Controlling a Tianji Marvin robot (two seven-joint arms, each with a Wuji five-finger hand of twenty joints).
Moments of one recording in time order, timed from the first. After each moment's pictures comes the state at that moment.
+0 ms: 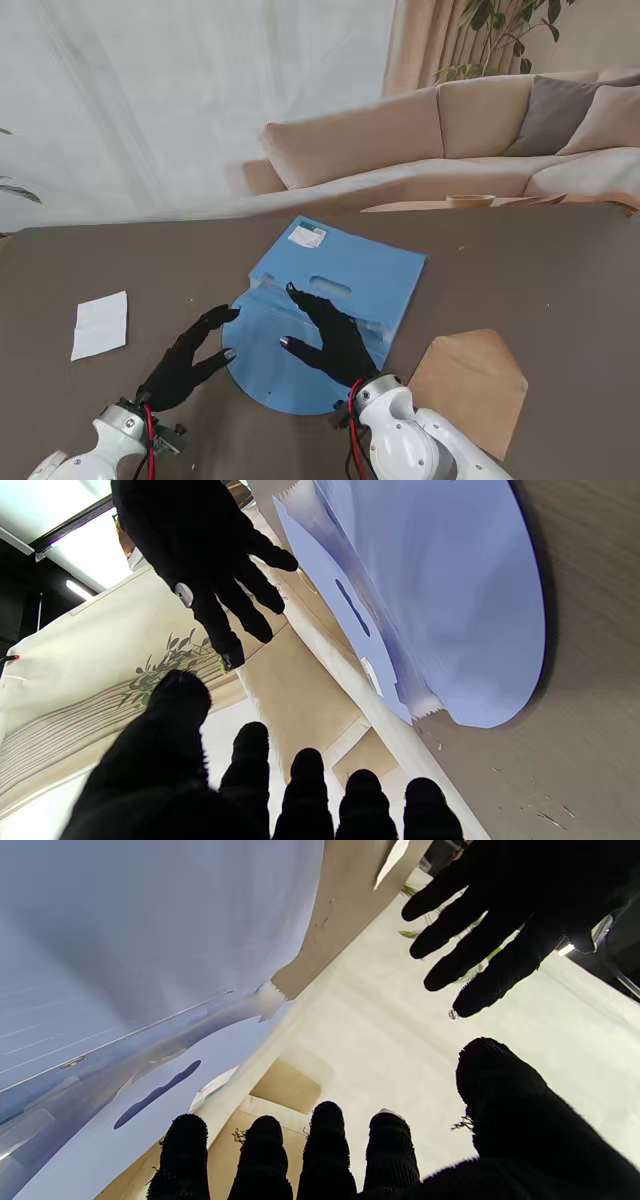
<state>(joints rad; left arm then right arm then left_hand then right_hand) 2.01 -1.12 -1.45 -1.78 0.19 -0.38 -0.01 -1.67 -1.18 0.90 -1.69 -0.44 0.03 -0.27 0.77 -0.12 0.27 -0.07 0.23 0.01 0.31 0.22 0.18 0.06 0.10 0.22 0.05 0.07 0.00 0.19 -0.04 0.11 0.02 0.25 0.40 -0.22 0.50 0.04 0.14 -0.19 0.00 0.27 0.21 -0.11 0.17 0.13 0.13 -0.03 0.08 0.16 -0.11 0.15 0.46 0.47</state>
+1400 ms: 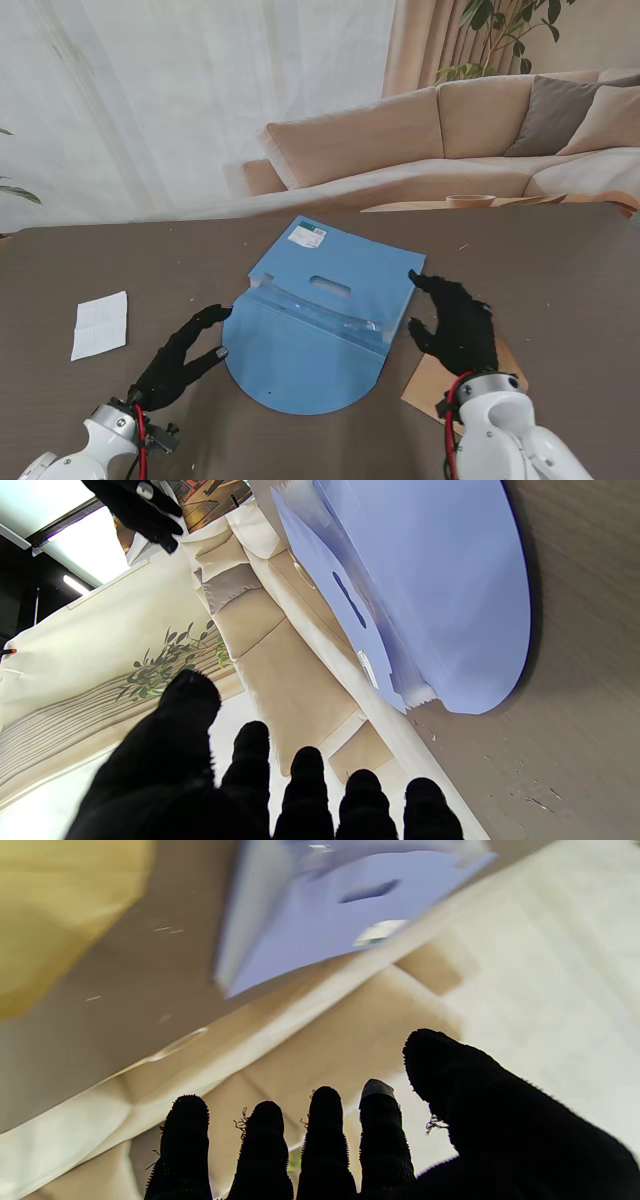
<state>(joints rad) 2.02 -1.11 -1.48 -1.78 0.17 -0.38 -0.03 -2.04 -1.15 1.36 -2.09 -0.80 0.34 -0.14 0.80 -0.12 0.30 -0.07 0.23 0.01 0.32 0.22 0.18 0.06 0.11 0.24 0.05 0.07 0.00 0.19 -0.04 0.11 0.02 0.25 0.48 -0.31 0.81 0.14 0.14 -0.13 0.45 0.23 0.21 -0.10 0.38 0.22 0.17 -0.03 0.19 0.18 -0.06 0.16 0.64 0.52</state>
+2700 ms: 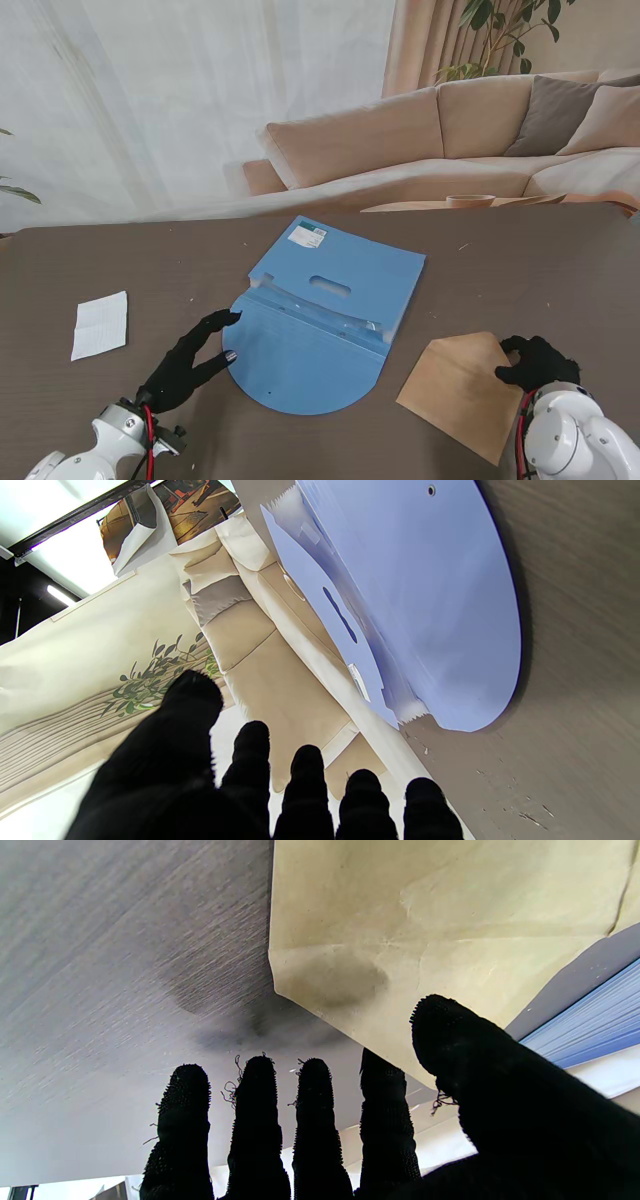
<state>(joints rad) 2.02 -1.11 -1.46 -1.80 0.20 -0.33 -0.03 -1.99 -1.09 1.56 -1.79 -0.77 0.50 0.08 0.80 -0.12 0.32 -0.07 0.23 0.01 0.32 0.22 0.18 0.06 0.13 0.25 0.05 0.07 0.00 0.19 -0.04 0.11 0.03 0.25 0.48 -0.55 0.96 -0.02 0.42 -0.19 0.64 0.40 0.25 0.01 0.86 0.51 0.26 0.06 0.69 0.48 0.04 0.20 0.99 0.63</state>
